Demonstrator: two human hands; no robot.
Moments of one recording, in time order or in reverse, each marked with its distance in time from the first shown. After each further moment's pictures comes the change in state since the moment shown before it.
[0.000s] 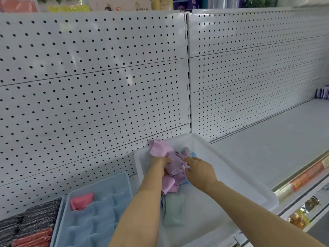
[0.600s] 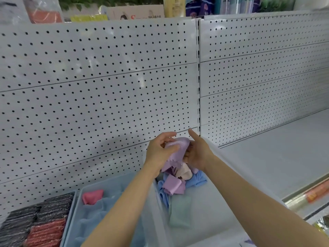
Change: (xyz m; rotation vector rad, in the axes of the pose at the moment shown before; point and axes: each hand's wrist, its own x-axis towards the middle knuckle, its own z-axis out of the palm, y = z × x) left_hand -0.199 0.048 -0.056 -0.100 0.060 0.792; right_hand 0.052 -0.033 -0.055 1.858 -0.368 0.501
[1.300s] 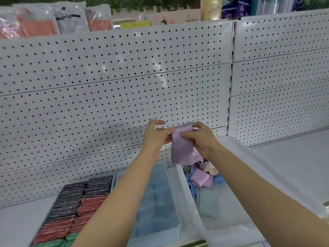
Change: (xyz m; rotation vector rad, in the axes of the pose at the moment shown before) left_hand -0.033 0.051 -0.102 -0.187 0.244 -0.165; right_hand -0.022 0.027 0.102 -0.366 -0.040 -0.390
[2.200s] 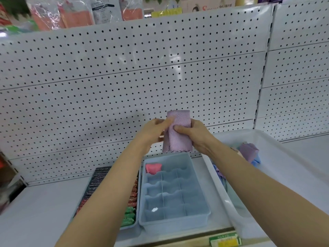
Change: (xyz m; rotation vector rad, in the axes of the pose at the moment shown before) left_hand -0.004 0.006 -0.114 0.282 -0.125 -0.122; right_hand -0.020 0.024 0.102 -0.025 -0.269 0.016
